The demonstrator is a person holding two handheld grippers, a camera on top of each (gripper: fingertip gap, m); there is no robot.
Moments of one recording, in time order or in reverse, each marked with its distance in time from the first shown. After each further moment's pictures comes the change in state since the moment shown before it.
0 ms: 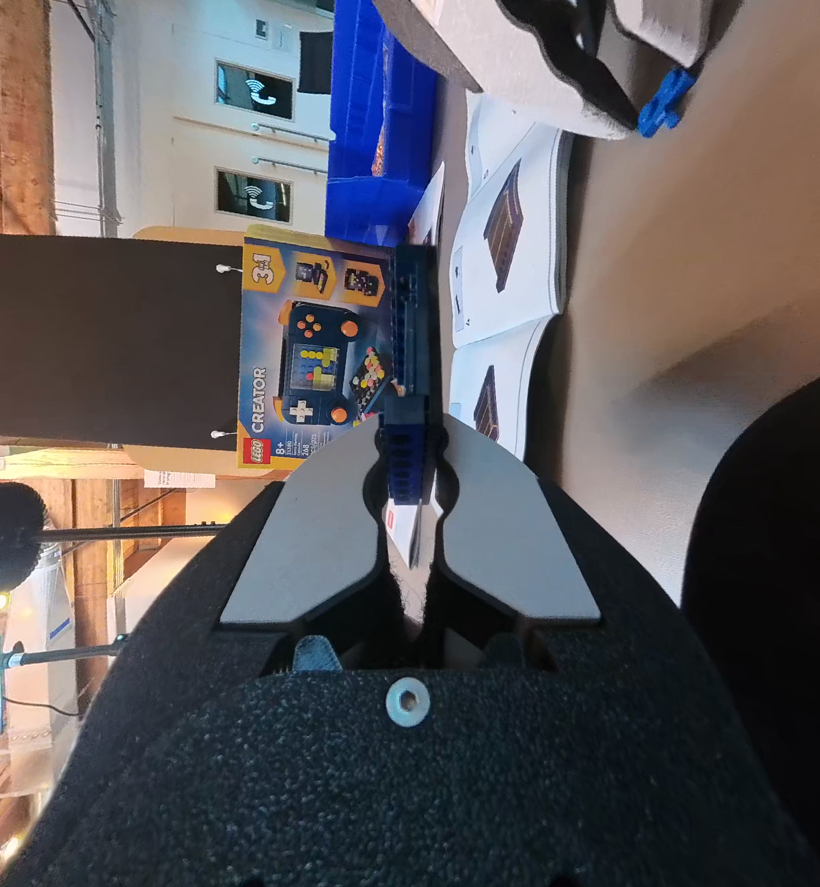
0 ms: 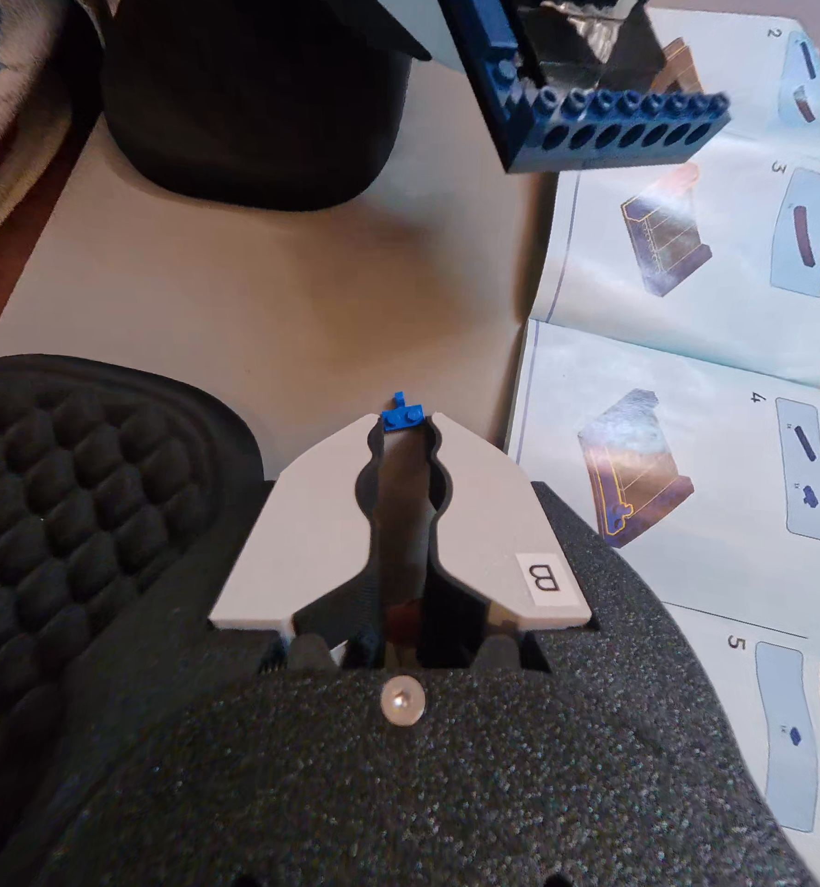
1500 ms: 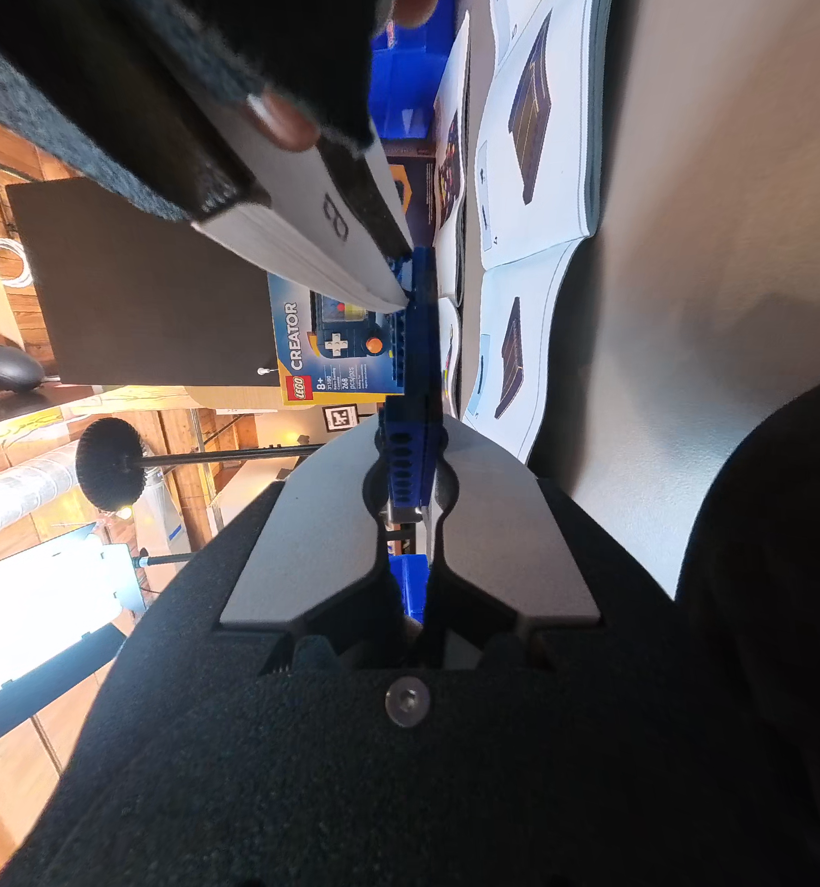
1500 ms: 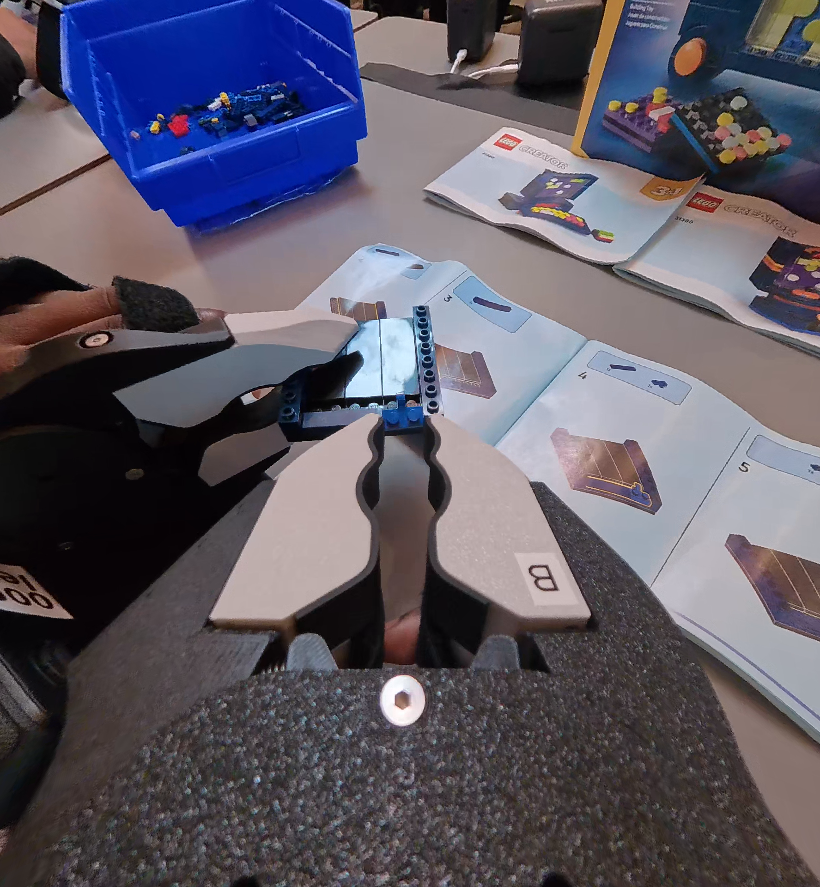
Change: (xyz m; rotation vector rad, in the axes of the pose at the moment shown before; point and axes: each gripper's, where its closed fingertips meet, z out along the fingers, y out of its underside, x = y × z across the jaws) left arm -0.007 0.013 -0.020 -0.238 -0.085 0.123; right arm 0.039 -0.094 -0.006 0.298 0.777 0.735
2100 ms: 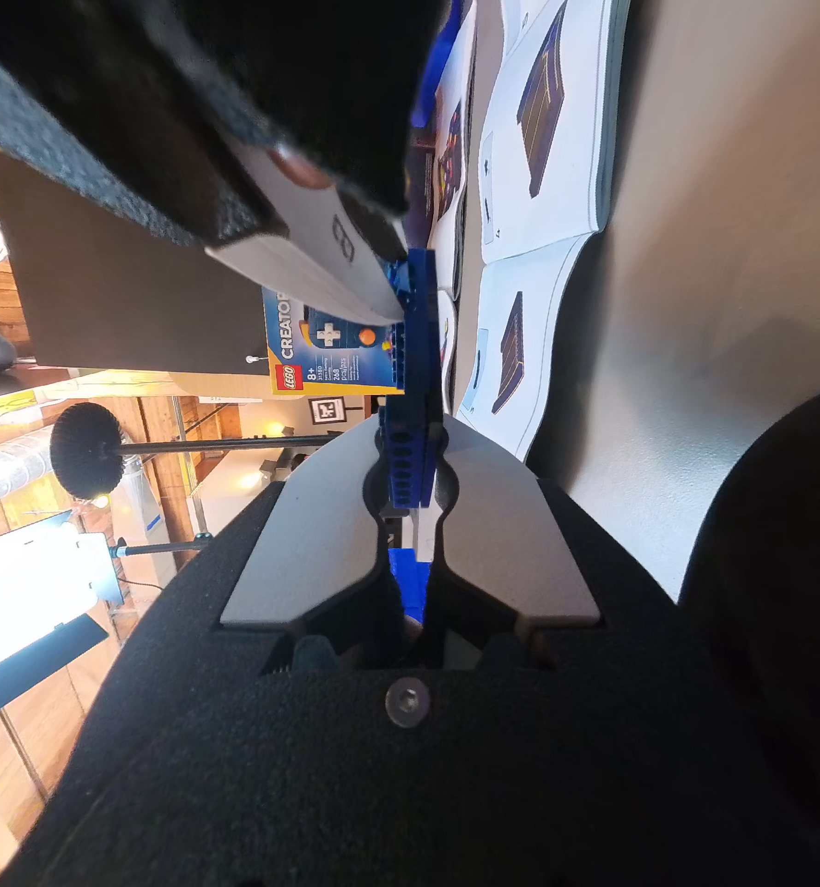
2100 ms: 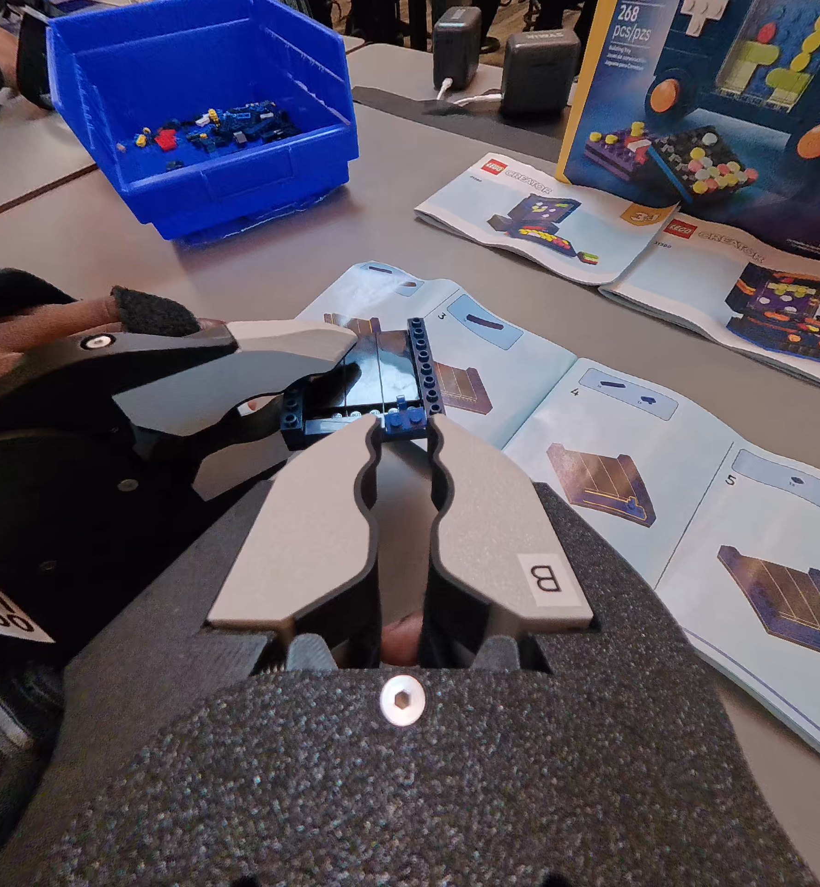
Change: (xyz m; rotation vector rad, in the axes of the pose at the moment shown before) left arm 0.002 0.002 0.002 -0.014 0.016 -0.044; right arm -0.003 -0.006 0.003 0.034 0.043 -0.021
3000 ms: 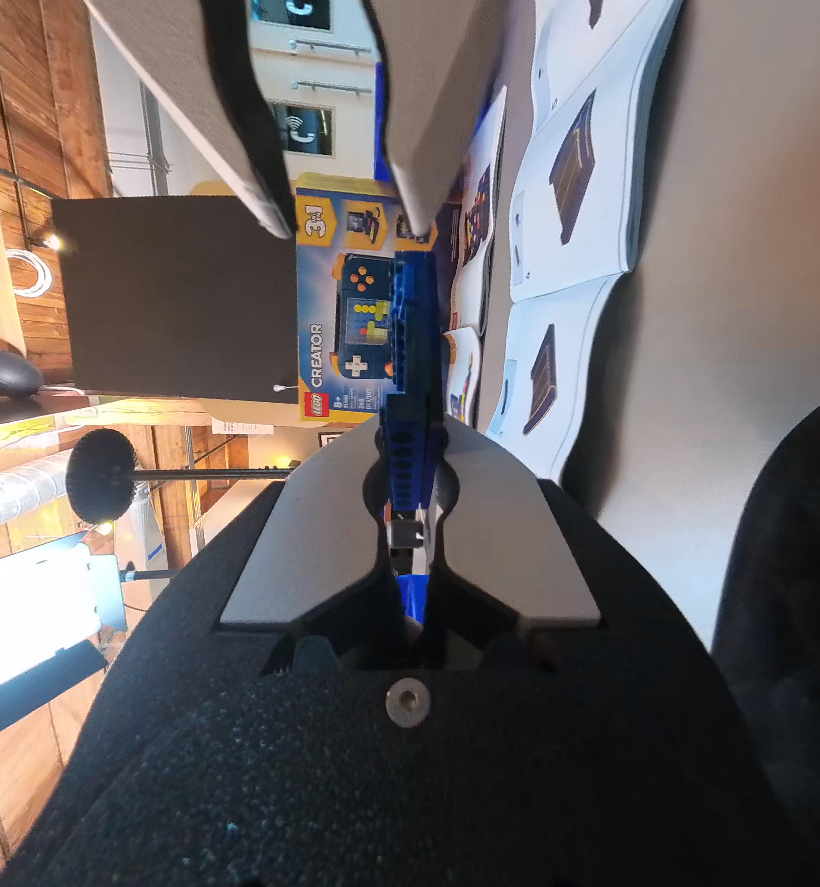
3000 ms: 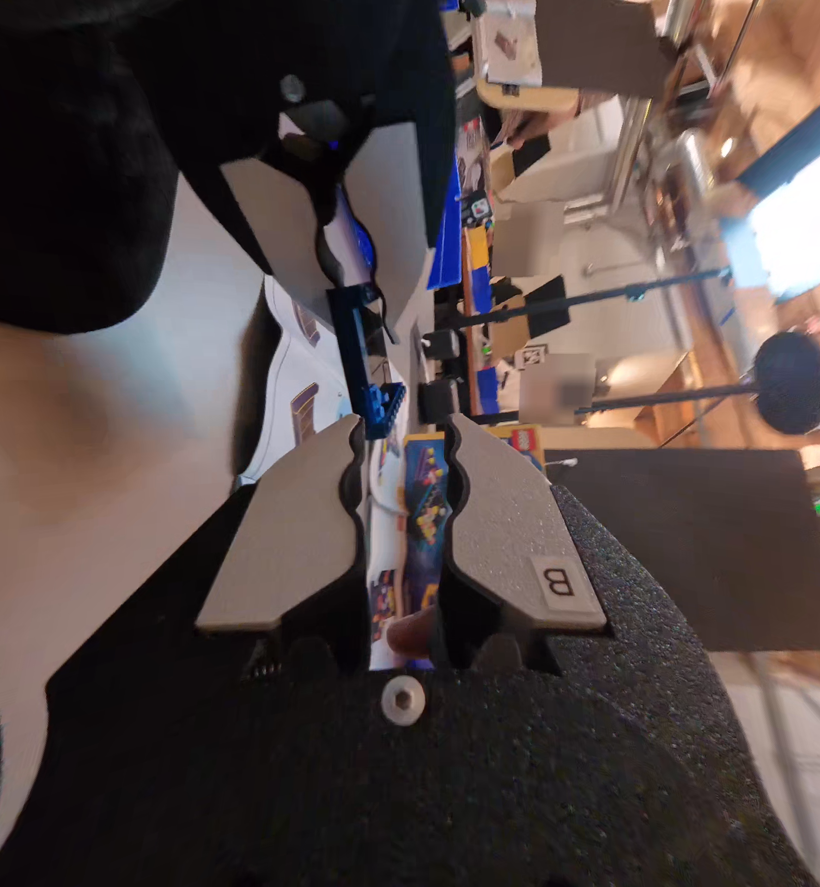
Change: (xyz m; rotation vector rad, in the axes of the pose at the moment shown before) left arm -0.018 -0.012 -0.006 0.102 -0.030 -0.020; right arm -0.011 -0.023 -0.040 0.361 0.045 -1.485
